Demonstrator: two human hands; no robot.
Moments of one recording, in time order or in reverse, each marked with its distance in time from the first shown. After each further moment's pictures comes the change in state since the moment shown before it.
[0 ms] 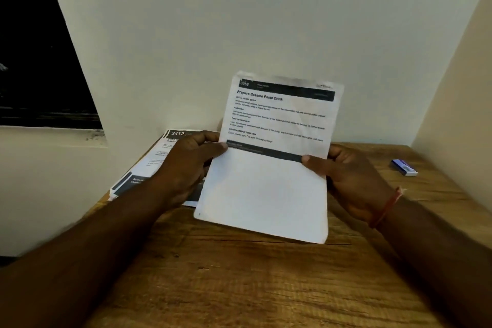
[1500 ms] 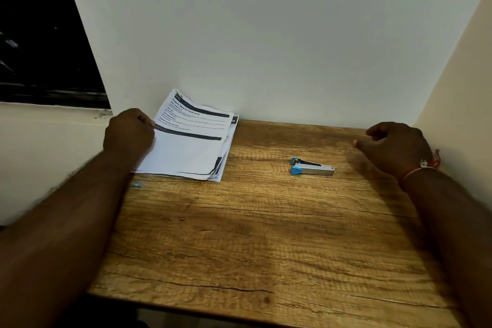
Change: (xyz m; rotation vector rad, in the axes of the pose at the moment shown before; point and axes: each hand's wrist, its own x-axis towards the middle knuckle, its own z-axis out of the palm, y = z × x) left_hand 0.027 -0.013 -0.128 1.050 0.703 0.115; right_hand 0.047 0.006 -0.117 -1.261 0.496 -0.101
